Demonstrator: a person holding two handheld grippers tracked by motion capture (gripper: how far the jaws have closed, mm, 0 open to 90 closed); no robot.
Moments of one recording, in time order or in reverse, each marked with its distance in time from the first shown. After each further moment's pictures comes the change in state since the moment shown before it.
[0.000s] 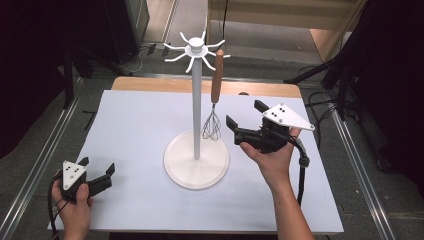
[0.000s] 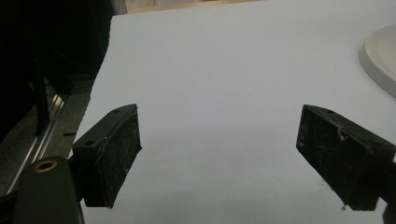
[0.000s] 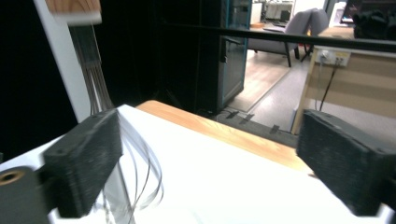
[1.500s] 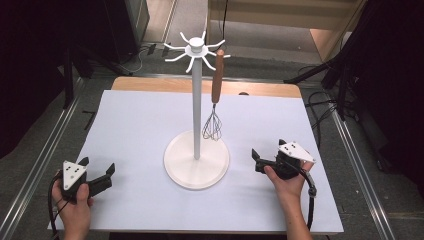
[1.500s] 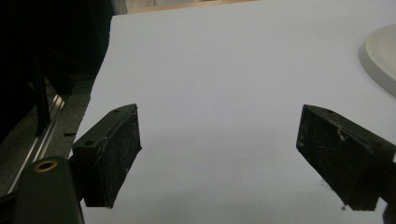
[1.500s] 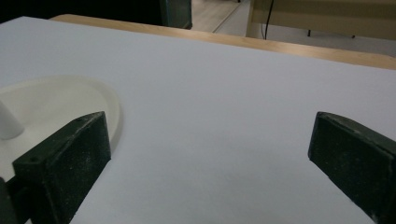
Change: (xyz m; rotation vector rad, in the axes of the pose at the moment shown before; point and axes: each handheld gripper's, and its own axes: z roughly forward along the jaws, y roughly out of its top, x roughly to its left) left arm 0.000 0.000 0.000 0.002 0.000 0.003; right arm -0.063 -0.138 -0.018 0.202 -0.228 0.059
